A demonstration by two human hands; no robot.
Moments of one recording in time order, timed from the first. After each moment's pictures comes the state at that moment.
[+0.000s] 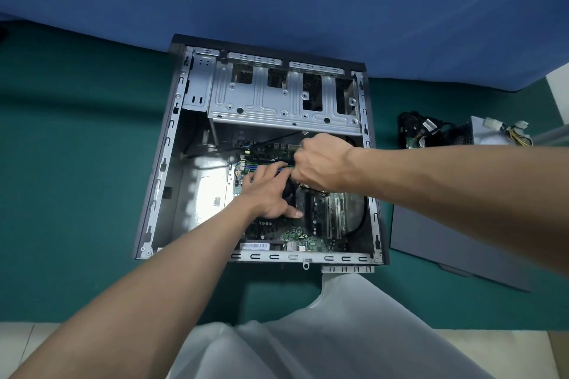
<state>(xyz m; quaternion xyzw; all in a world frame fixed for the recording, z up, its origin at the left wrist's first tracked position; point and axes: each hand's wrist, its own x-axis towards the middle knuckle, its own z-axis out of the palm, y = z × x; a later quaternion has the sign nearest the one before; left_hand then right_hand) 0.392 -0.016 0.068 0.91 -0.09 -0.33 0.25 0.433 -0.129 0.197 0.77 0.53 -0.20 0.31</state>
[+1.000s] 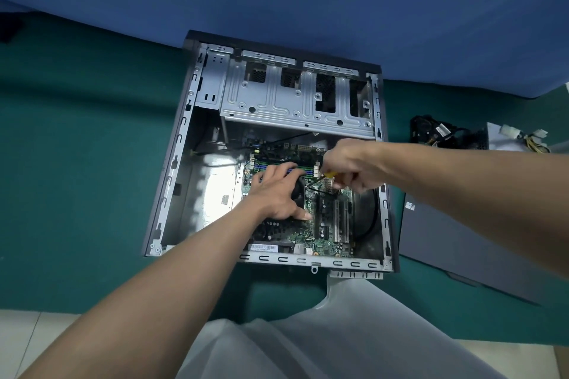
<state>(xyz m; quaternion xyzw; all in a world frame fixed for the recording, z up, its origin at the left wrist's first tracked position) 0.392 -0.015 0.062 0.91 -0.08 -0.32 0.27 0.449 -0.141 0.178 0.84 -0.19 -0.47 -0.20</state>
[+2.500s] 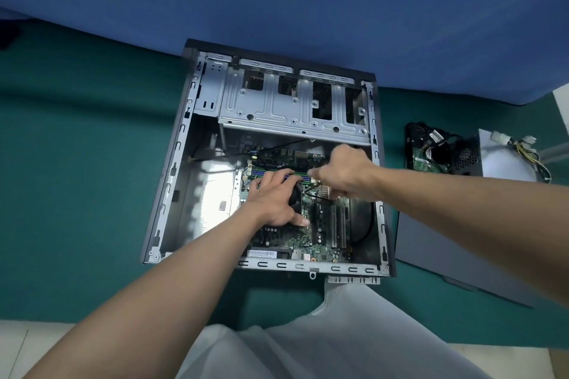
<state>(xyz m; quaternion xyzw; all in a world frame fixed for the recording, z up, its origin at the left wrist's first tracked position) 0.391 -0.015 0.064 0.91 -0.09 -0.31 0.27 0.437 -0.144 0.177 0.91 -0.11 -0.37 -0.17</state>
